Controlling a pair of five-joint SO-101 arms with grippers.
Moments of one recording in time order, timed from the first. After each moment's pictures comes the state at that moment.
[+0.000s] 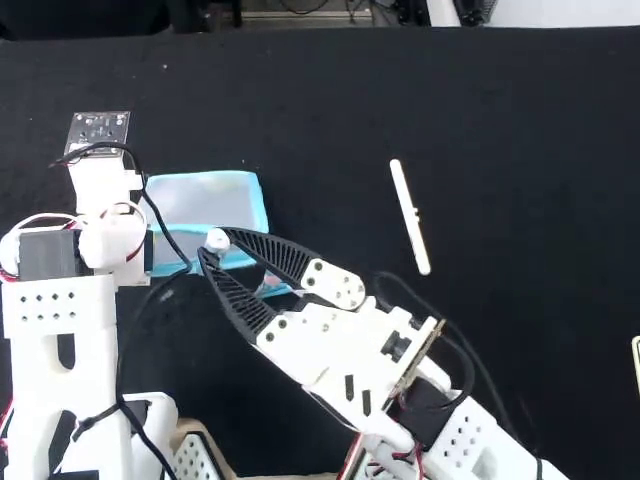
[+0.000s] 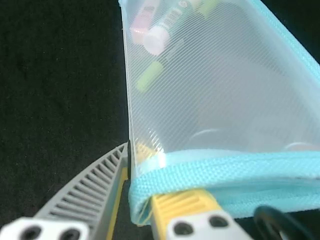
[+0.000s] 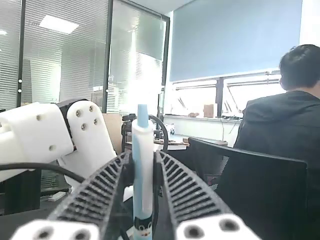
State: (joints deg) left arm -11.2 -40.1 23.9 89.7 -5.4; right arm -52.1 -85.5 77.1 -4.0 0.7
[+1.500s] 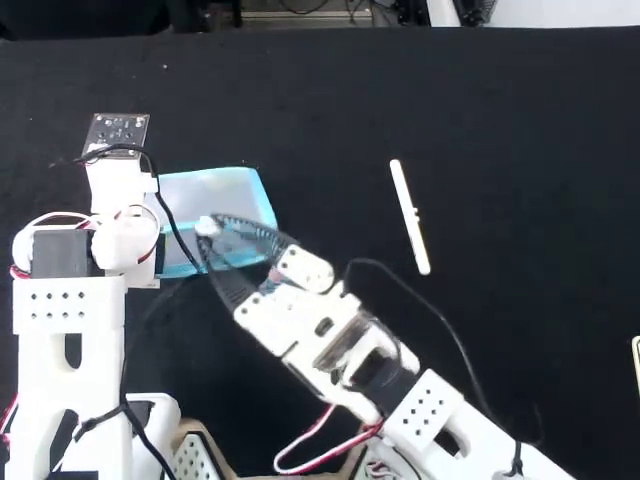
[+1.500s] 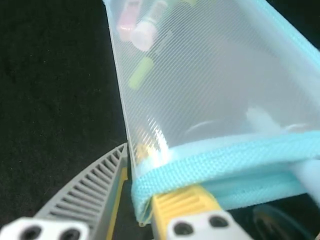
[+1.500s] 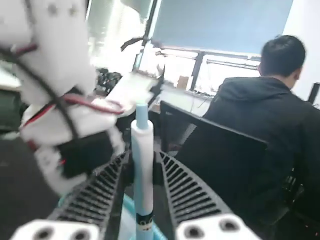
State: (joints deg) left arm -7.9 -40.1 24.4 89.7 -5.4; right arm -48.9 -68.5 86.1 -21.1 15.3
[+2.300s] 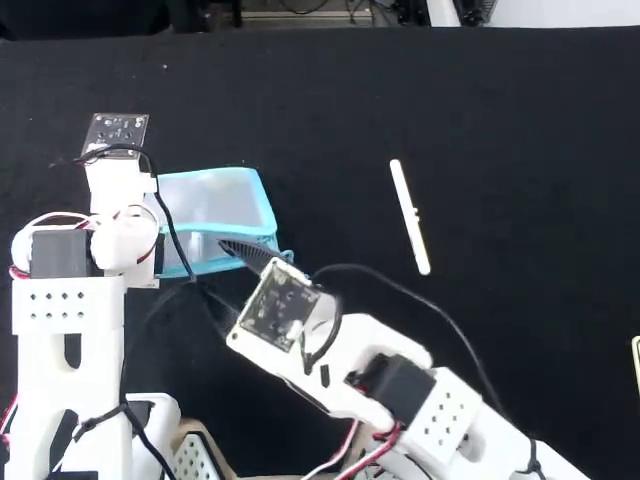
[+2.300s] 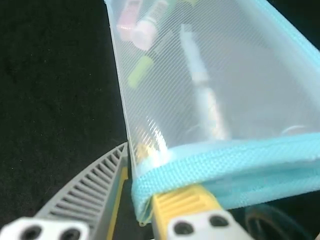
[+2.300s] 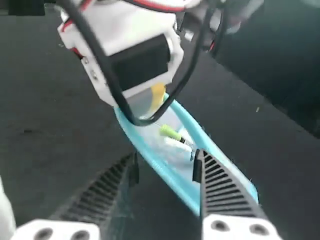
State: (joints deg) left arm -7.9 -40.1 24.4 89.7 -5.4; right arm -52.8 -68.5 63.4 35.2 10.4
